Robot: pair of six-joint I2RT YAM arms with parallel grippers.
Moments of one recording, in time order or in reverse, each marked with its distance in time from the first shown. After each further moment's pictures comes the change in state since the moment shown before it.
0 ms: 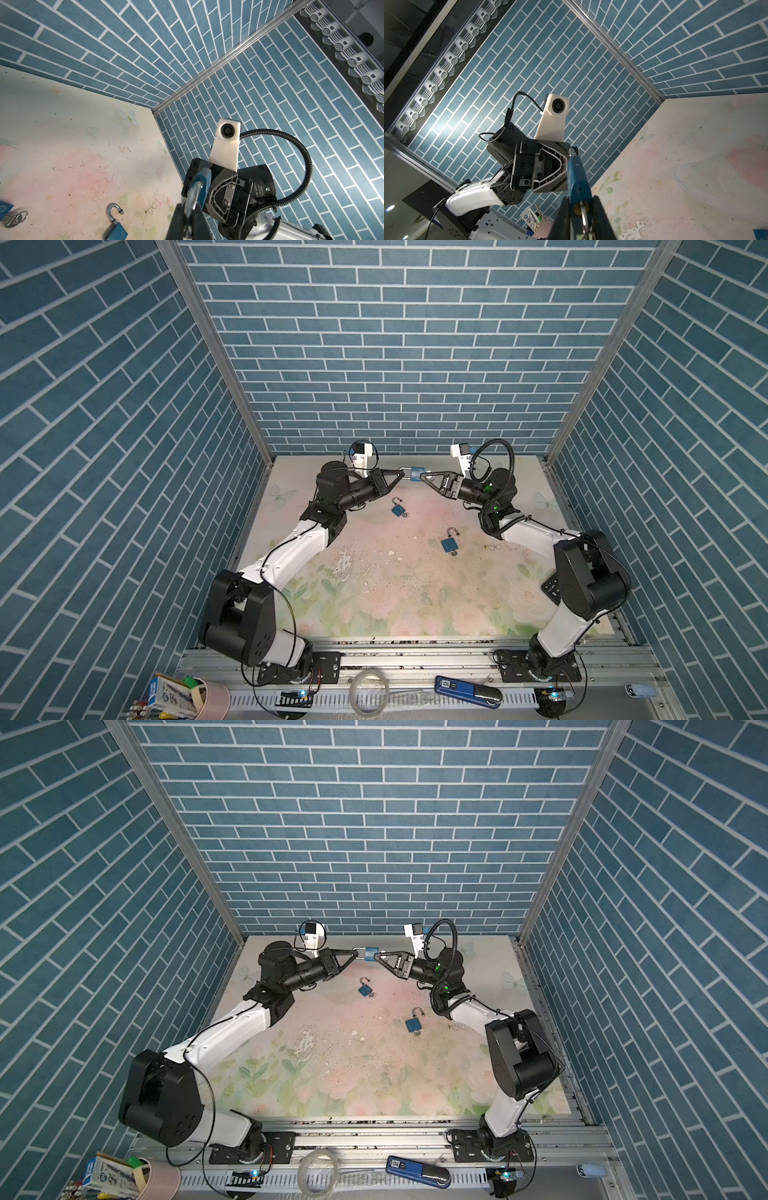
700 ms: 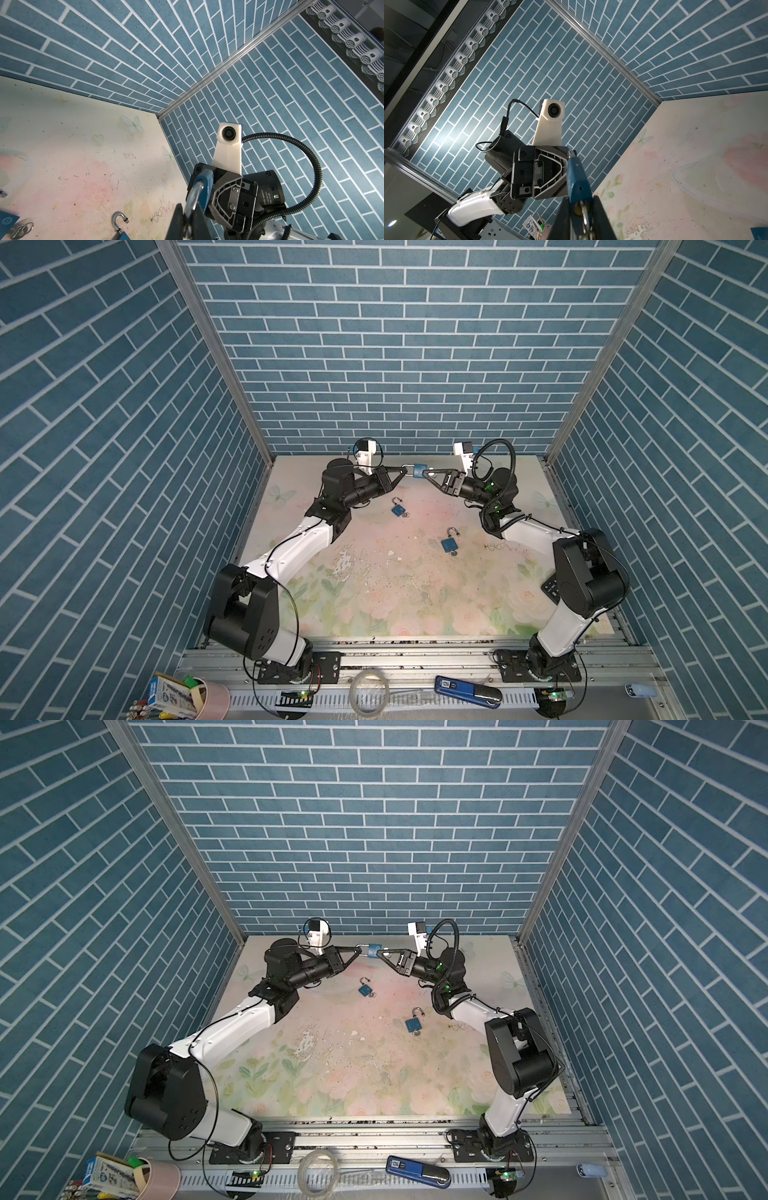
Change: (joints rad) left arm -0.032 0.043 0.037 0.011 -0.058 0.021; right arm -0.003 0.007 0.003 0.010 0.025 0.036
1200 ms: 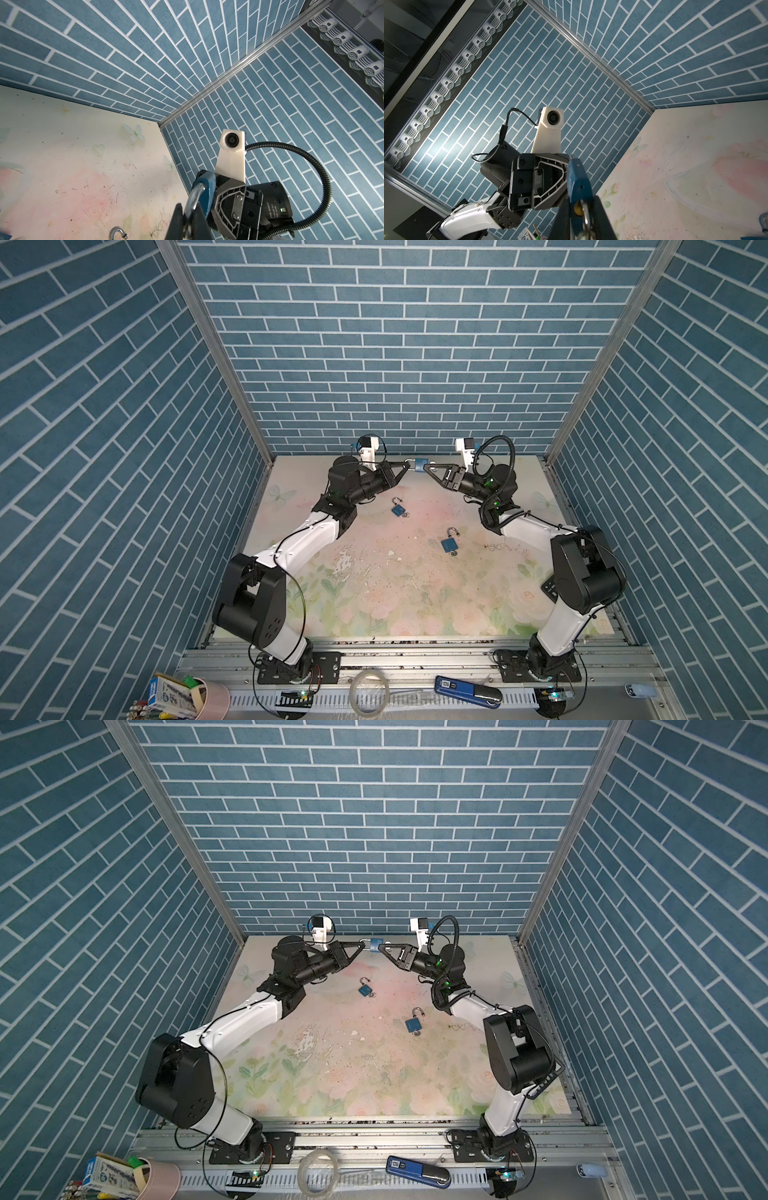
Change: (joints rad) left arm -0.025 0.074 0.049 0.055 -0.062 -0.028; right arm -0.010 0.034 0.048 -0.013 0.035 0.005
